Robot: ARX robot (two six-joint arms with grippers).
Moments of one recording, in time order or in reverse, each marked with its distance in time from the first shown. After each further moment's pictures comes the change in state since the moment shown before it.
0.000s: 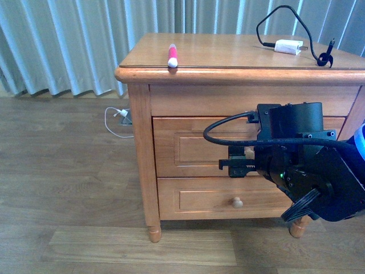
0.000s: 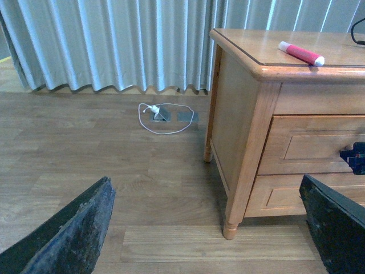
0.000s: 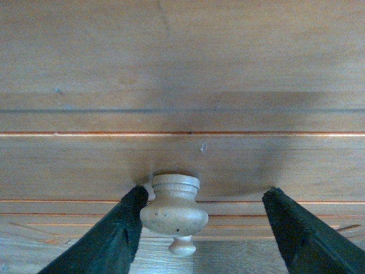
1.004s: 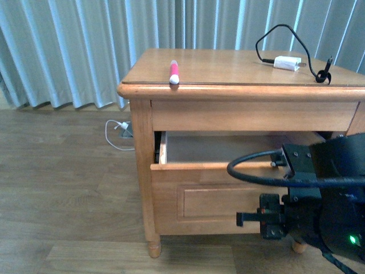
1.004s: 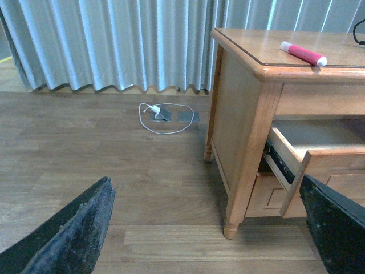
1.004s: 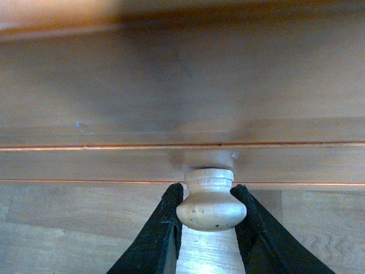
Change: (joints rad) left arm 0.000 0.000 0.000 0.000 0.000 0.000; right arm 0.011 -0.325 -0.421 -0.126 -0.129 0.113
